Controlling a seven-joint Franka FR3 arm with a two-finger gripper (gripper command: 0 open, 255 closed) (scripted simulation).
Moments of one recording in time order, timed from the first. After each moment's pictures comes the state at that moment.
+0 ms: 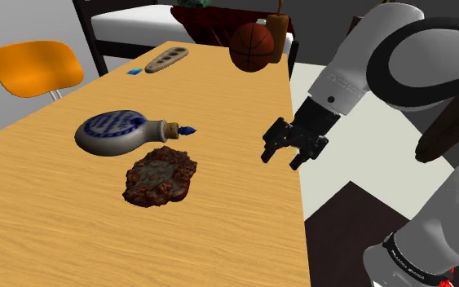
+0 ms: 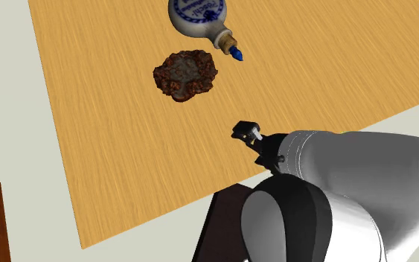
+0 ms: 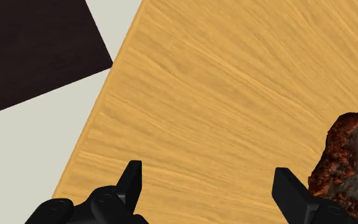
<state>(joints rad) 0.14 -0.78 0.31 -2.72 0.69 2.16 0.45</state>
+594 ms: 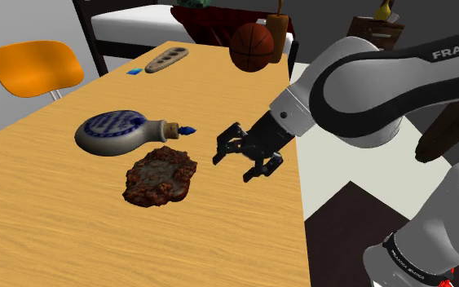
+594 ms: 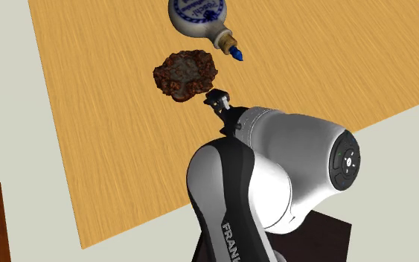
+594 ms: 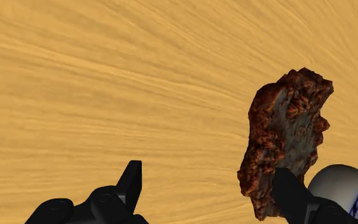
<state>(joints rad) 0.22 -0.50 0.47 -2.63 1.03 2.61 0.50</state>
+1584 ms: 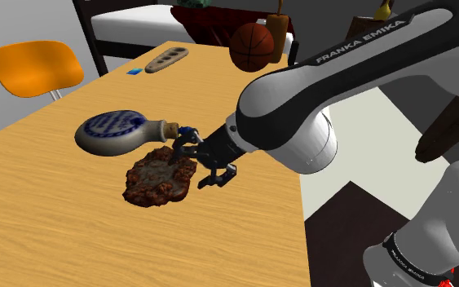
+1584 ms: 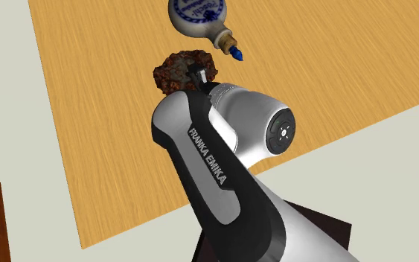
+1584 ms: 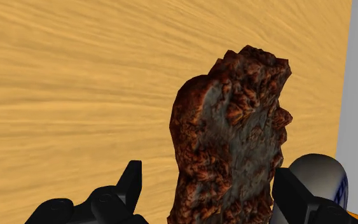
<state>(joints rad) 0.27 -0.11 0.57 -2.39 1.30 2.98 0.37</state>
